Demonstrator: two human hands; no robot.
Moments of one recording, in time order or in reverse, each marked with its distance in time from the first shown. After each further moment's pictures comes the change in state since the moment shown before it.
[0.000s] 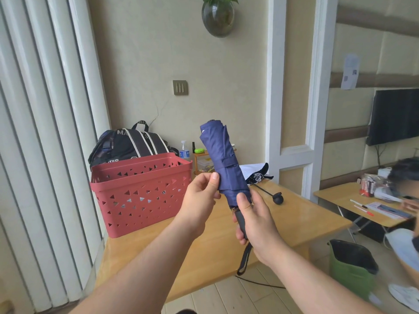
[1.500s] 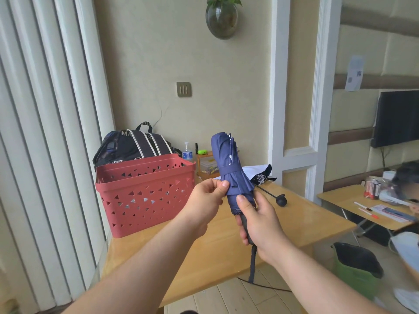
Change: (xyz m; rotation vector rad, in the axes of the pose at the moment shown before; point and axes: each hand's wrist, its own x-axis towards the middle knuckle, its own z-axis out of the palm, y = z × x) left_hand -0.002 0.006 0.000 0.141 -0.067 -0.053; right_hand 0.003 -0.004 0.000 0.006 0.024 0.037
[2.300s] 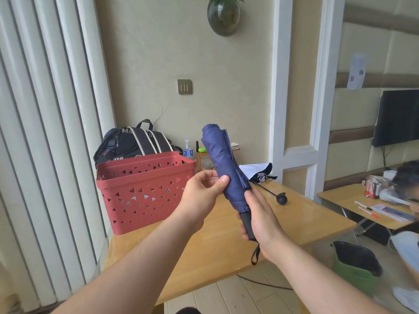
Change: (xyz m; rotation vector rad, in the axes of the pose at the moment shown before) left_hand 0.005 -0.001 -0.009 -0.105 0.082 0.092; right_hand 0.004 -0.001 -0.001 -0.028 -0.001 0.119
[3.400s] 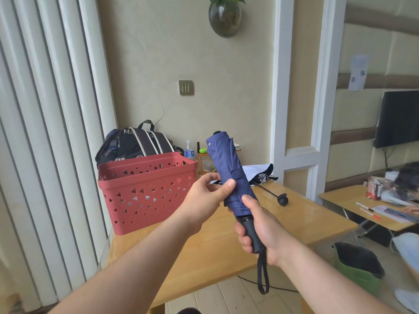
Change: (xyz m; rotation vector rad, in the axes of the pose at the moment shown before) left_hand -0.008 0.005 -0.004 0.080 -0.144 -0.074; right_hand -0.016 -0.012 -0.004 0.100 -0.226 0.301
